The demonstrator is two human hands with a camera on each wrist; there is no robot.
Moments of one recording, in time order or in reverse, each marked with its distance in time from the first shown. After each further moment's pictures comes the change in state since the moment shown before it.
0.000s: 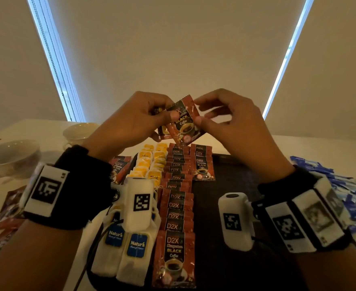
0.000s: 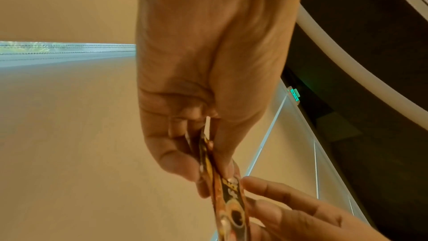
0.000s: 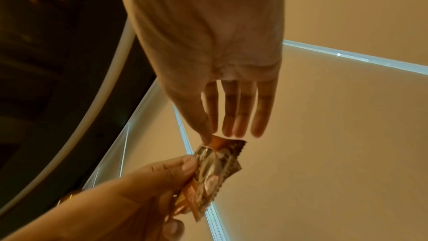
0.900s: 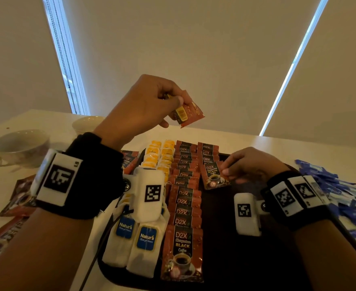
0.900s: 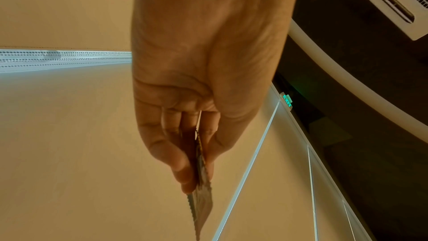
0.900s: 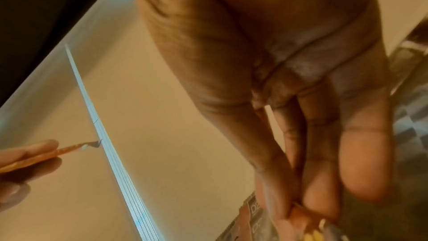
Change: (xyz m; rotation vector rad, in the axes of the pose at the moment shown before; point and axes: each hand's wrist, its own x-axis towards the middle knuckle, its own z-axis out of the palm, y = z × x) left_hand -0.001 0.002 -0.012 -0.027 0.131 0.033; right_hand -0.010 0.078 0.005 -0.002 -0.515 0.909
